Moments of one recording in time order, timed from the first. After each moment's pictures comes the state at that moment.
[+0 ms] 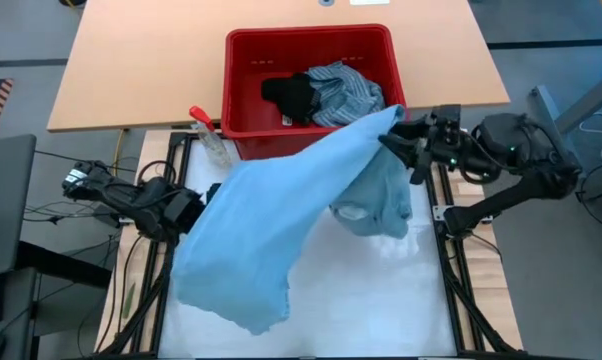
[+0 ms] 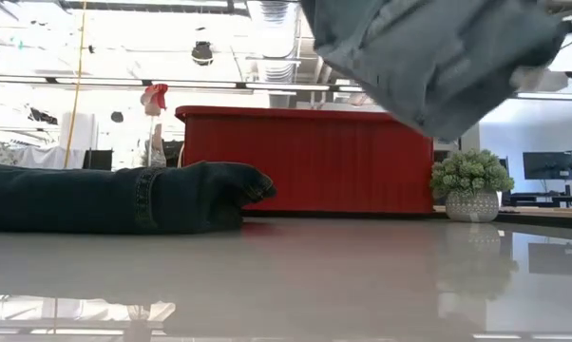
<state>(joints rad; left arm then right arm) -0.36 1.29 1.12 0.97 0.24 -0.05 0.15 1.05 1.60 -0.57 0.59 0.34</state>
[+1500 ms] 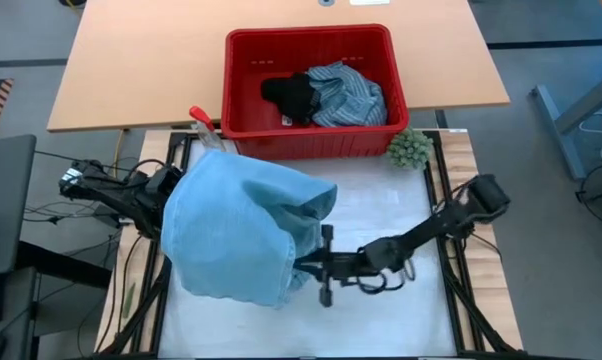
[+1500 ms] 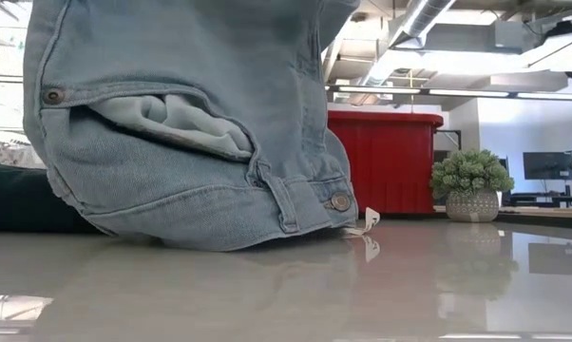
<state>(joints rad) -0.37 1.25 1.12 1.13 -0.15 -0.02 0.45 1.76 0.97 1.01 0.44 -0.41</state>
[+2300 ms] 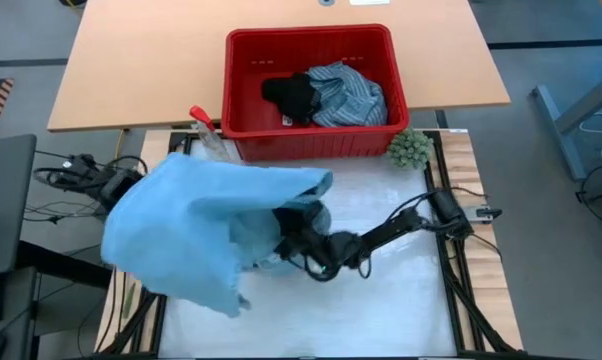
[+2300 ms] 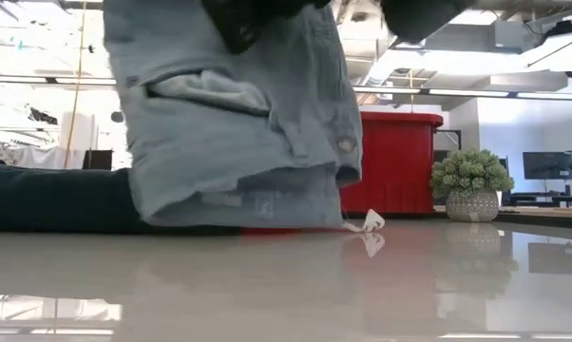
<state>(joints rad) -0.51 1.11 1.11 1.02 -0.06 0.03 0.29 2.06 1.30 1.27 1.02 -1.30</state>
